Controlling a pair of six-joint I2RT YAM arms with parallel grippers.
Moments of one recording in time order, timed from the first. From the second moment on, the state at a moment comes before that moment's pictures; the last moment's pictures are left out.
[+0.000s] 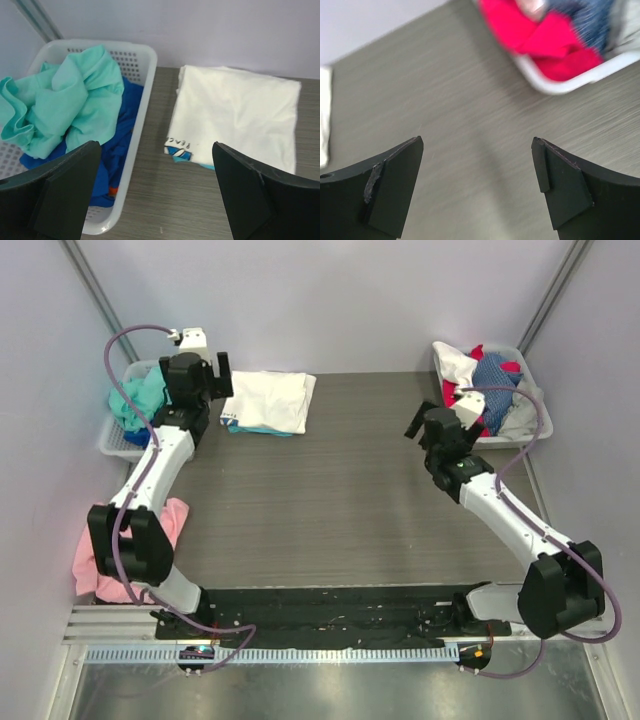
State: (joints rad) left arm -0.13 1.56 1.40 -0.08 -0.29 -0.02; right arm 0.30 1.29 0.95 -0.09 0.63 0.50
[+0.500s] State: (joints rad) left arm 0.03 1.87 1.51 -0.10 -0.44 0.04; right arm 0.53 1.07 0.88 -0.42 0.59 0.53
